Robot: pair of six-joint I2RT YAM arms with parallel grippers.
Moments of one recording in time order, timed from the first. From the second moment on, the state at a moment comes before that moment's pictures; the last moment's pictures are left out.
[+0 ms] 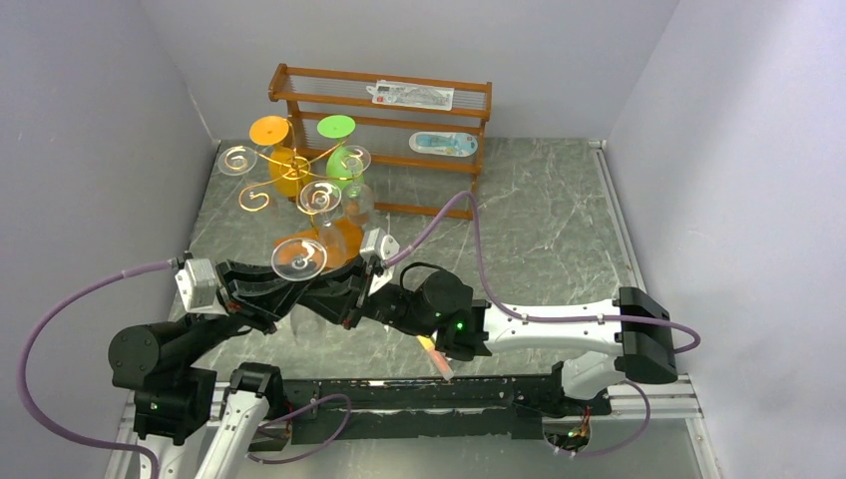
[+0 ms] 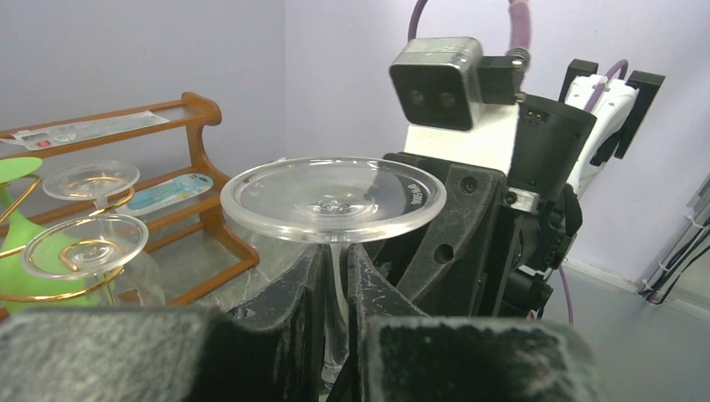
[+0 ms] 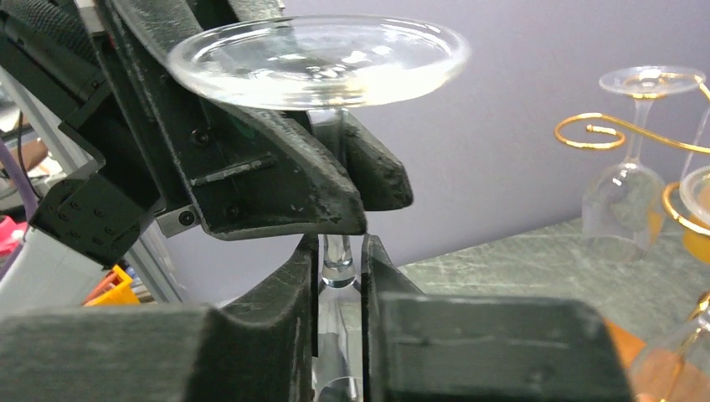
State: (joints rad) left arm -0.17 0.28 0.84 -0.11 0.78 -0.44; right arm 1.40 1.45 1.05 0.75 0.06 0.18
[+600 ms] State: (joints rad) left arm -0.17 0.29 0.86 -0.16 0.74 -0.44; right arm 1.39 1.41 1.02 0.76 0.04 0.16
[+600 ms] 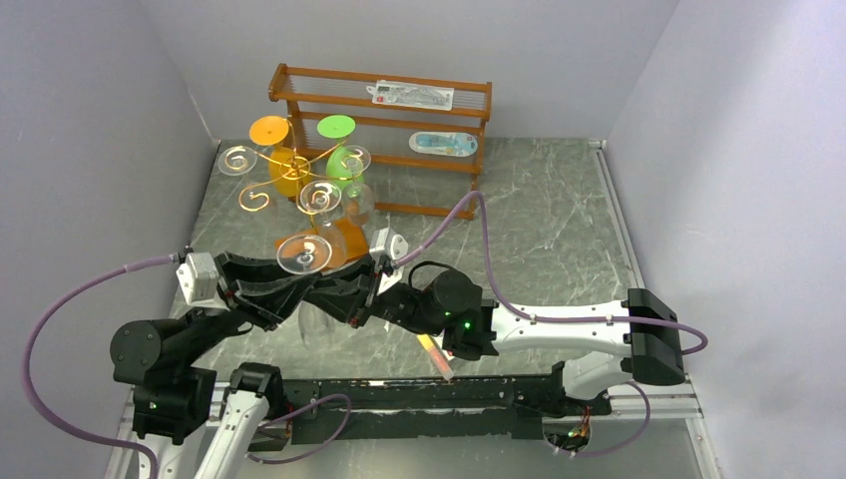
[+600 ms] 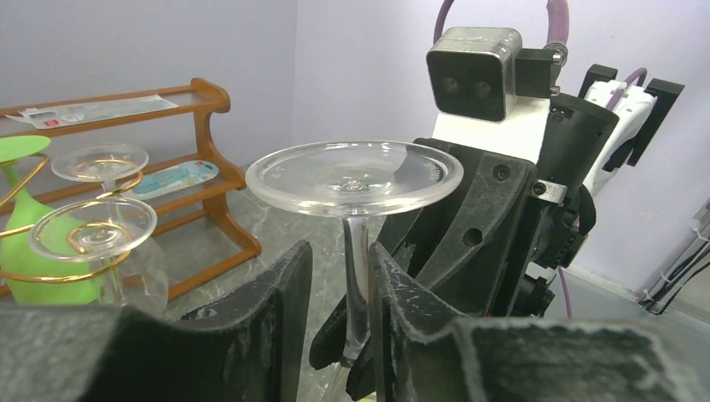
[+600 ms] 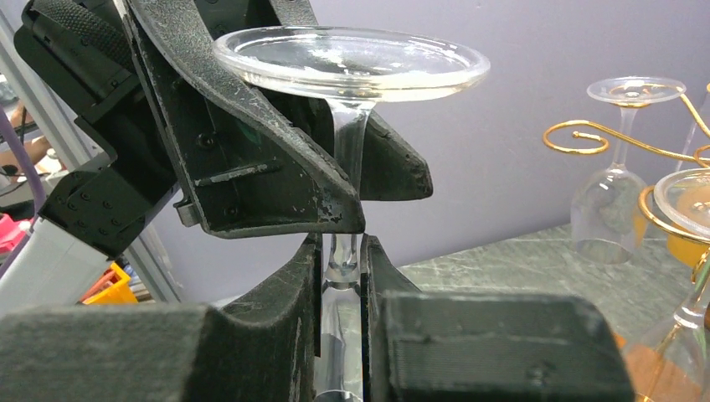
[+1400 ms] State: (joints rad) left arm -0.17 0.32 0.77 -0.07 0.89 -0.47; right arm 1.39 1.39 0.97 0.73 0.04 0.19
